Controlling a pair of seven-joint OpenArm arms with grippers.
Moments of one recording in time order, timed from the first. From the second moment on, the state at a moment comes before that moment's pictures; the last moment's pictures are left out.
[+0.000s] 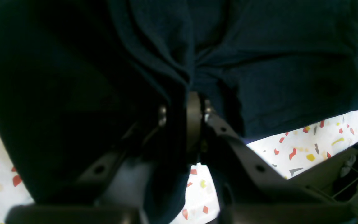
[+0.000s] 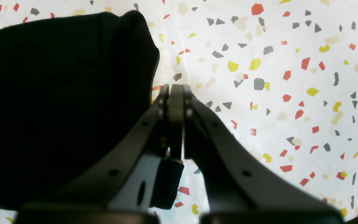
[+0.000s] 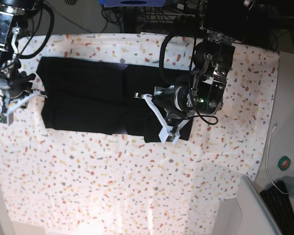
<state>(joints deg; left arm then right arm) -1.3 -6.2 14.4 90.3 -23.3 -1.1 63.0 -11.7 5.2 22.1 94.6 7.8 10.1 -45.8</state>
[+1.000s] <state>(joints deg) -0.6 -9.2 14.9 98.7 -27.6 -1.0 62.5 -13.2 5.2 22.4 98.7 7.8 10.1 -45.5</state>
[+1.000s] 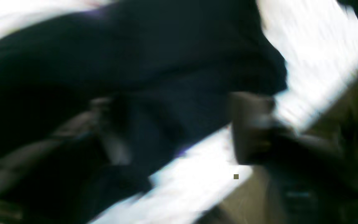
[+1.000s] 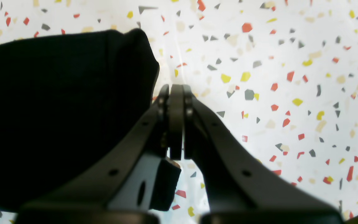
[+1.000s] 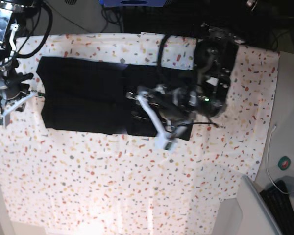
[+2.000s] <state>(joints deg) -3.6 -1.7 11.2 78.6 -10.6 -1.3 62.1 -13.6 5.1 22.3 98.7 7.8 10.1 -45.8</state>
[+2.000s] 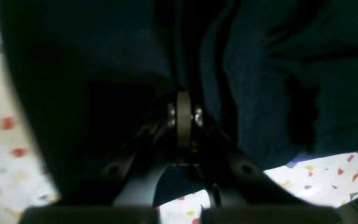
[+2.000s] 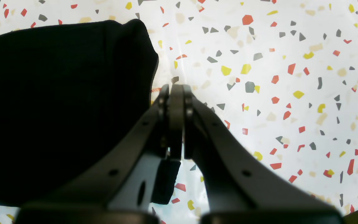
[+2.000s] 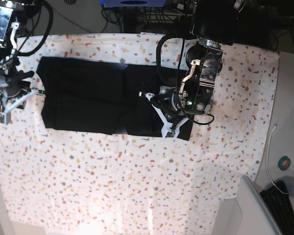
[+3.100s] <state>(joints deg) 1.6 -16.4 9.6 87.3 -35.9 -1.7 55.1 -14.7 4.2 28.1 100.7 16.1 9.8 -46.2</state>
